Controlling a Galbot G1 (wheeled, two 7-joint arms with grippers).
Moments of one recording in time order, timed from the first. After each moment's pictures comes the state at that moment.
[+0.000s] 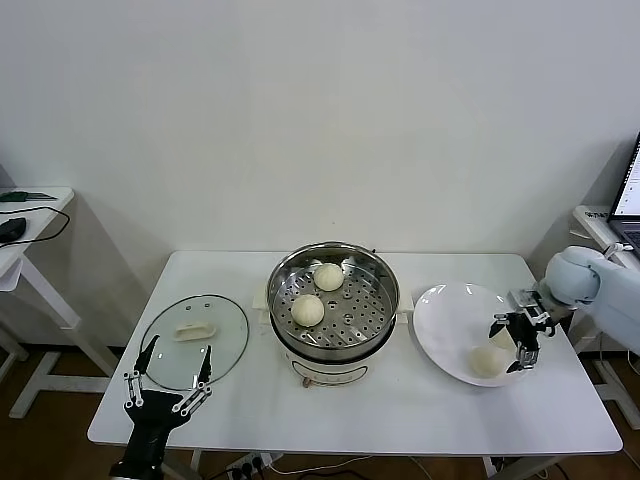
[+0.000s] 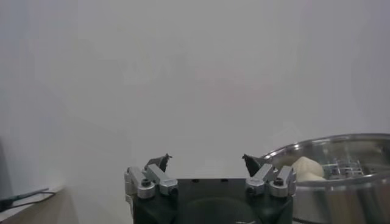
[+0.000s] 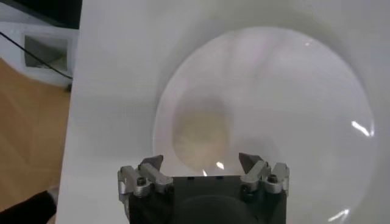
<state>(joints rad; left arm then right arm) 1.87 -1.37 -0.61 -2.27 0.07 -0.23 -0.05 0.12 0.55 -1.04 1.18 0.06 -0.02 -1.14</state>
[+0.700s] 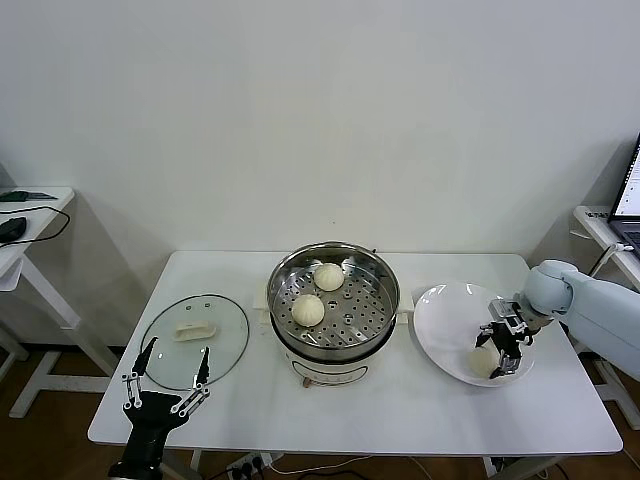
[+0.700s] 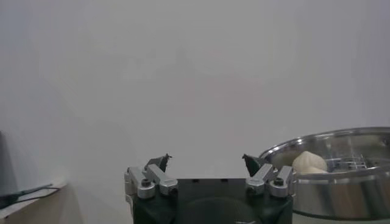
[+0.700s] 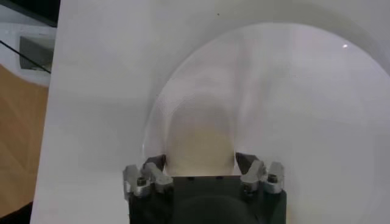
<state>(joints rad) 1.87 -1.37 -0.61 -2.26 0.07 -0.23 -0.05 0.08 0.60 -1.02 1.13 0.05 -0.02 -1.13</state>
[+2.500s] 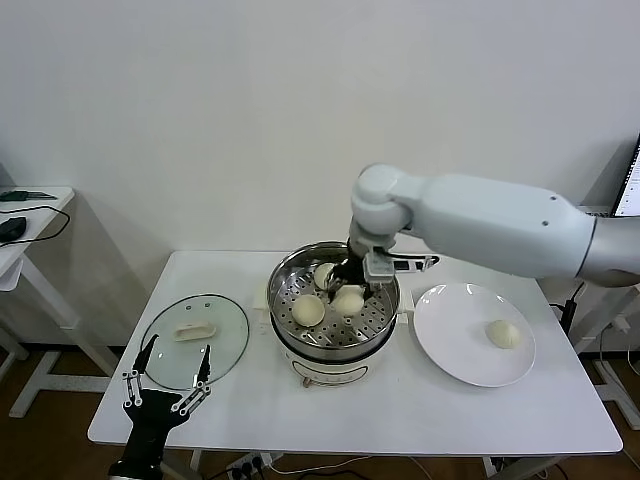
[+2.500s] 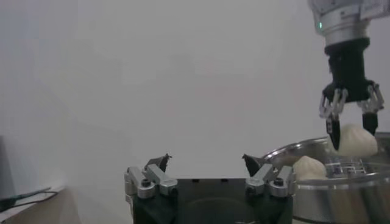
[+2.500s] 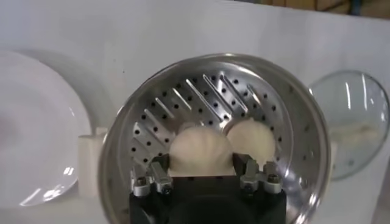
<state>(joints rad) 1.87 -1.35 -0.60 -2.27 0.06 -0.23 -0.06 0.56 1.07 -1.25 1.49 -0.27 0.68 -1.13</state>
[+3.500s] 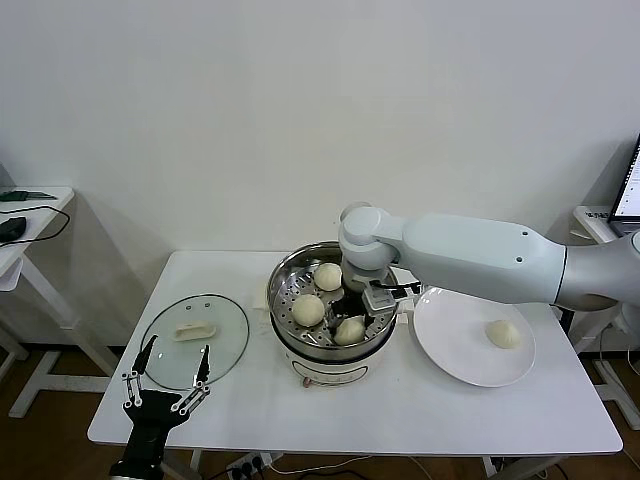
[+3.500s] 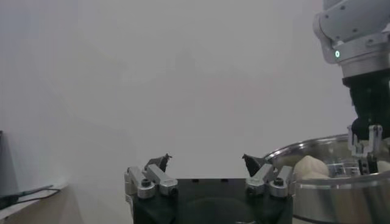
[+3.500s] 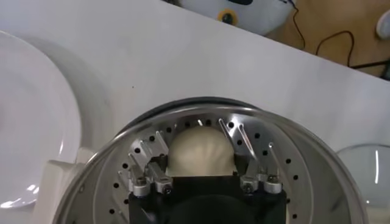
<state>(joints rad) 1.86 -1.36 -0.60 -2.25 0.06 -0.24 -0.06 0.47 1.07 -1.24 1.51 -0.36 0.78 -1.14</state>
